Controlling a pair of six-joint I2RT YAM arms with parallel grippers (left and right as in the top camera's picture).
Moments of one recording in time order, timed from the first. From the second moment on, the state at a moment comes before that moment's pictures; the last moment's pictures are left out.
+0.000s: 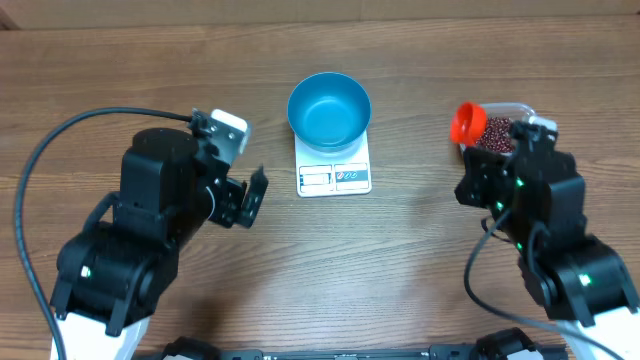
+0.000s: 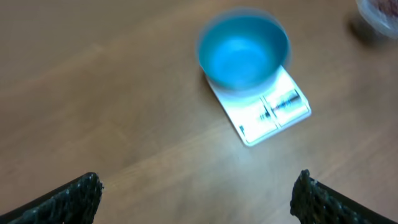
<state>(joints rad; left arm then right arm) -0.31 1.06 1.39 -1.10 -0.01 0.17 0.27 0.93 1.03 -0.70 0.09 0.48</state>
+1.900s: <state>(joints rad) -0.17 1.27 1.39 -1.13 0.29 0.48 0.27 1.05 1.03 -0.72 0.09 0.44</state>
